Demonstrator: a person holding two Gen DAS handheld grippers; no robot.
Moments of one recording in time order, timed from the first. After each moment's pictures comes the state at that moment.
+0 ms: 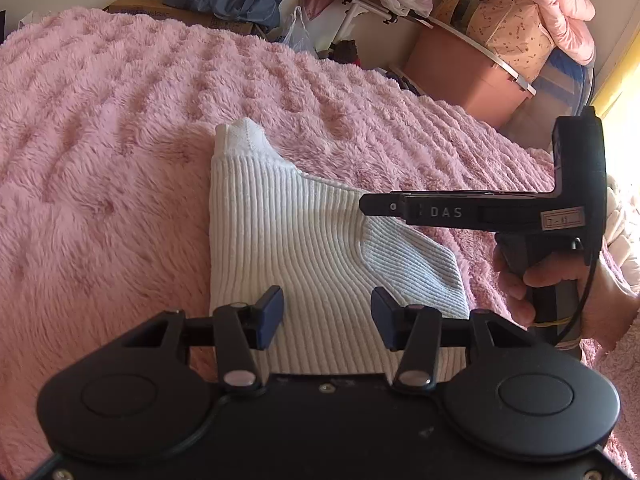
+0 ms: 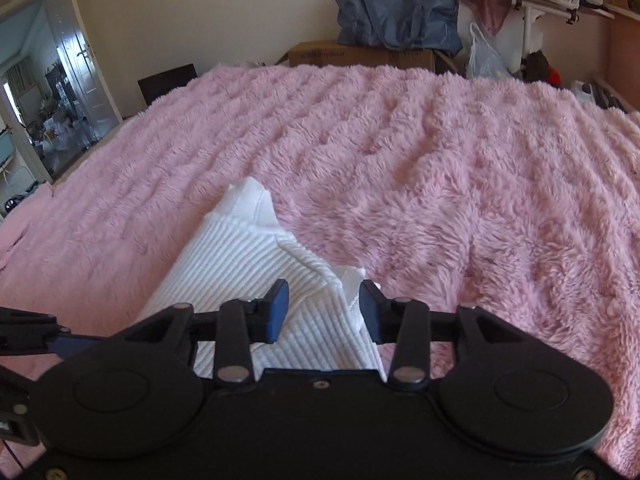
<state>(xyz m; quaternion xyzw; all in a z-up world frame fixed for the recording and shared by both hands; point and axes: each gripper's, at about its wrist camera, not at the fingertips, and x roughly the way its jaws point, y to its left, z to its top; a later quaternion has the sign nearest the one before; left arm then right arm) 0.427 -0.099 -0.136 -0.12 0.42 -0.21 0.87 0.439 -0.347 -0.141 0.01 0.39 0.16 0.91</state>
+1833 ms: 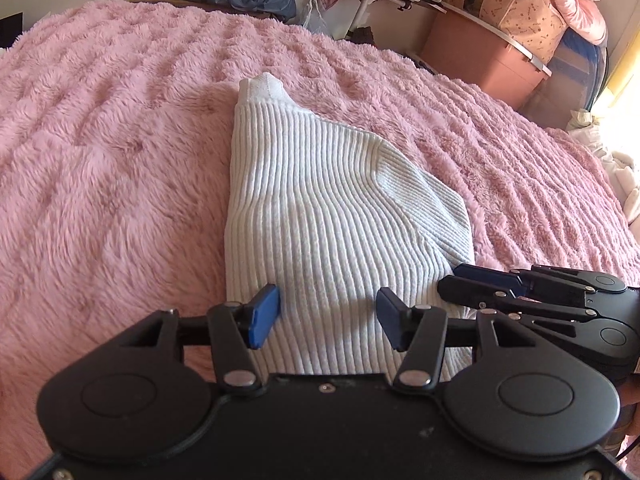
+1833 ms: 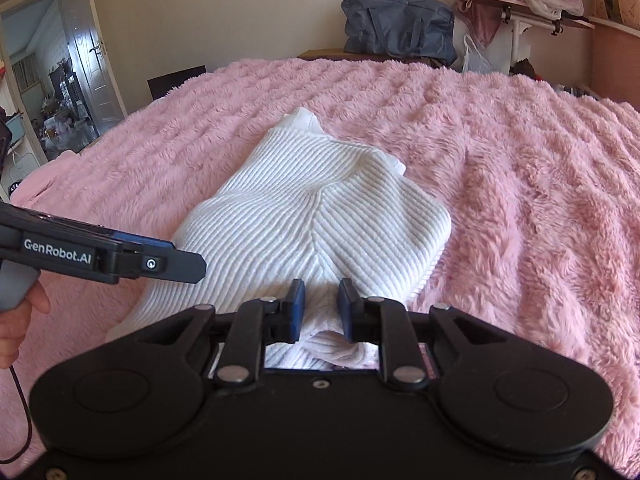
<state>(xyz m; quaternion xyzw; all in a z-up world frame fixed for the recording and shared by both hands) 0.374 -0.101 -0.161 -0.10 0.43 -0.18 0.88 0.286 -0.332 -0.168 0.00 0.35 0.15 0.93</state>
